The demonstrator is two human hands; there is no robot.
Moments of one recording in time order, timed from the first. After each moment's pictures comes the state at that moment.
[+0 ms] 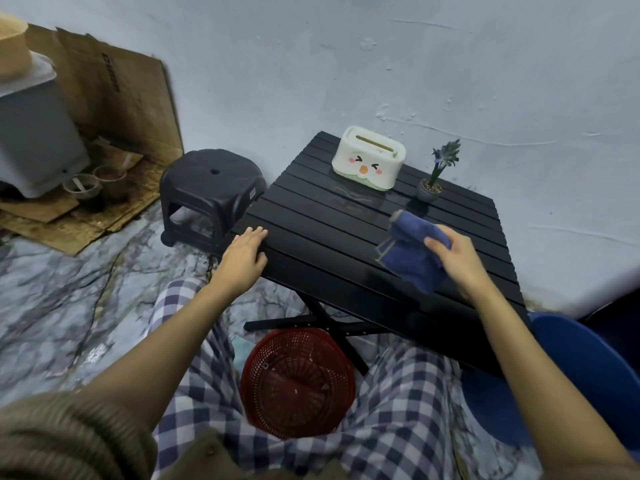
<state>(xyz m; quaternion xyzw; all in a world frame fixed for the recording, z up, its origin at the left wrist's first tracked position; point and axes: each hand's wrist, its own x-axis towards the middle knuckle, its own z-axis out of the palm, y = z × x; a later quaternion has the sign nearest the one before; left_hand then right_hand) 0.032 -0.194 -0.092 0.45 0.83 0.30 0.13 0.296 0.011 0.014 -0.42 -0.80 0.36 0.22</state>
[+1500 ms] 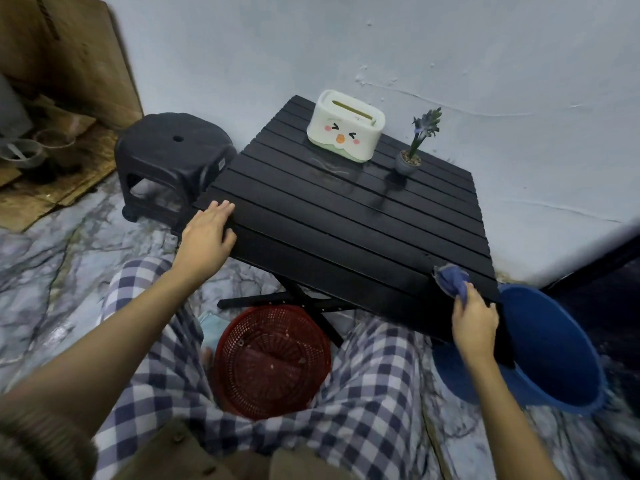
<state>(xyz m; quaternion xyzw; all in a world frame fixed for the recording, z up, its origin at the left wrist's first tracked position) 0.036 -0.188 -0.102 0.44 0.84 0.30 0.07 0.415 -0.006 -0.077 -0.63 -0.76 0.06 0.17</state>
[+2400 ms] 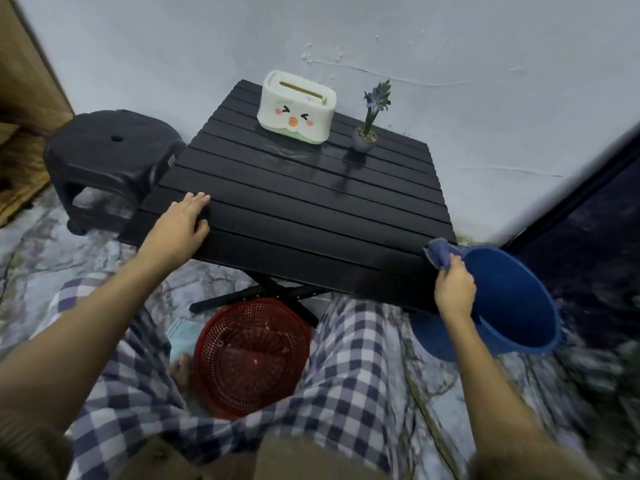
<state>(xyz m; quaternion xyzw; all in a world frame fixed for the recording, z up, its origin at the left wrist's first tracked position) 0.028 -0.160 -0.097 0.51 0.81 0.26 0.12 0.433 0.010 -0.070 -0.70 -0.68 0.10 0.18</state>
